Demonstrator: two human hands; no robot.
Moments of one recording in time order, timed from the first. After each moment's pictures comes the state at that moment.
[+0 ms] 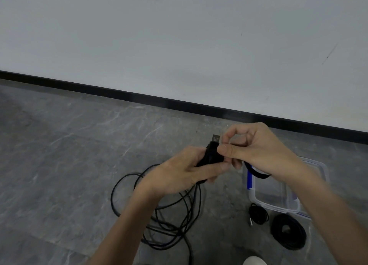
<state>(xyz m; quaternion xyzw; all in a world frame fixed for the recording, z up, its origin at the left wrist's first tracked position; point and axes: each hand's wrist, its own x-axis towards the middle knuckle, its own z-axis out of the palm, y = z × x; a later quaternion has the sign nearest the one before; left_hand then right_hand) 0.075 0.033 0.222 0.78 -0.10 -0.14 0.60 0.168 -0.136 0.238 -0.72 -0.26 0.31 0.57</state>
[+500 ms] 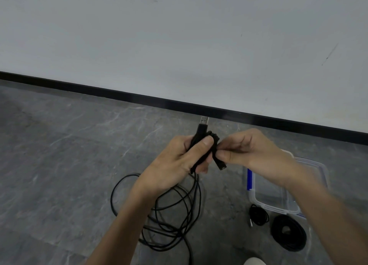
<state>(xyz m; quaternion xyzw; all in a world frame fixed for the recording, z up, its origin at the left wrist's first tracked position) 0.076 0.039 0.221 0.75 -0.05 -0.02 0.66 0.163 -0.135 0.236 -0.70 -0.27 0.35 0.56</state>
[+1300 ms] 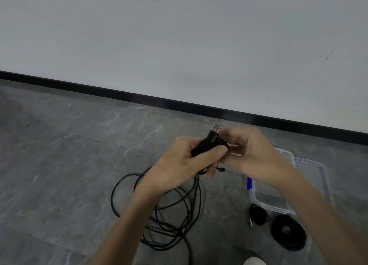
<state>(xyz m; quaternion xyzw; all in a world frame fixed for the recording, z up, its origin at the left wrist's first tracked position) 0.076 0.032 0.226 0.79 -0.04 -0.03 0.61 0.156 -0.128 0.234 -0.75 -0.32 0.24 0.52</state>
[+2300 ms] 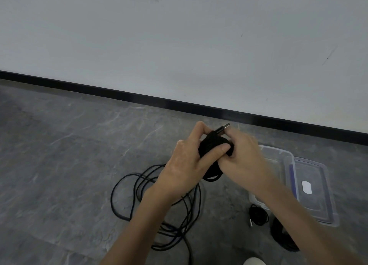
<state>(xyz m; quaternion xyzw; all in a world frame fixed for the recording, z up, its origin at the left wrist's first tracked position) 0.078 0.012 0.224 0.81 0.04 0.04 0.59 0.141 -0.111 0.224 -0.84 -0.26 0.11 0.46</state>
